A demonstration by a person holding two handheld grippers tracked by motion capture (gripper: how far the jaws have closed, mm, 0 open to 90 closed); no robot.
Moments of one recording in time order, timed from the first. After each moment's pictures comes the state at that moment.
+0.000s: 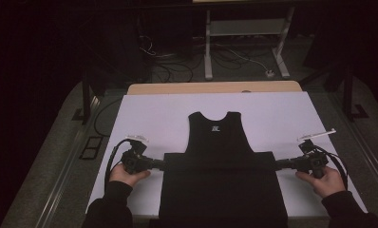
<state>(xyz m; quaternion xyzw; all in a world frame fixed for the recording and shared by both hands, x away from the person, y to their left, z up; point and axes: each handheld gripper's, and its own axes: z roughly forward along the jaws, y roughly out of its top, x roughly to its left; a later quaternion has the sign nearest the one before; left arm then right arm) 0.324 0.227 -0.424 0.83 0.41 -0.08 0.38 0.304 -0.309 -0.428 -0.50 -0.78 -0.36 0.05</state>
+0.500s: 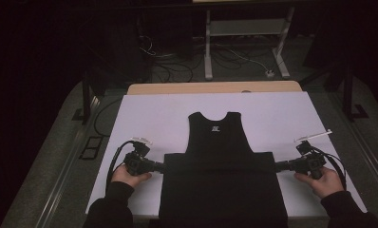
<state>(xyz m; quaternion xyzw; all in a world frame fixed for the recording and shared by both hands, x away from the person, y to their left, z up) 0.325 0.222 -0.432 0.84 0.41 -0.08 0.35 0.305 -0.305 -0.433 -0.50 -0.79 -0.34 0.06</state>
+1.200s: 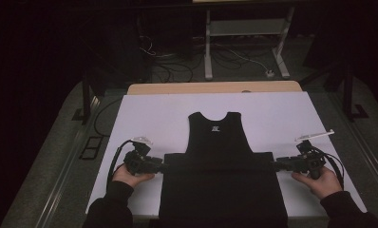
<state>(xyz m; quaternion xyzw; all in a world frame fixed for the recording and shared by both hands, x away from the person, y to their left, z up) 0.321 0.218 -0.424 0.84 0.40 -0.03 0.36 0.301 -0.301 -0.425 -0.49 -0.78 -0.38 0.04</state>
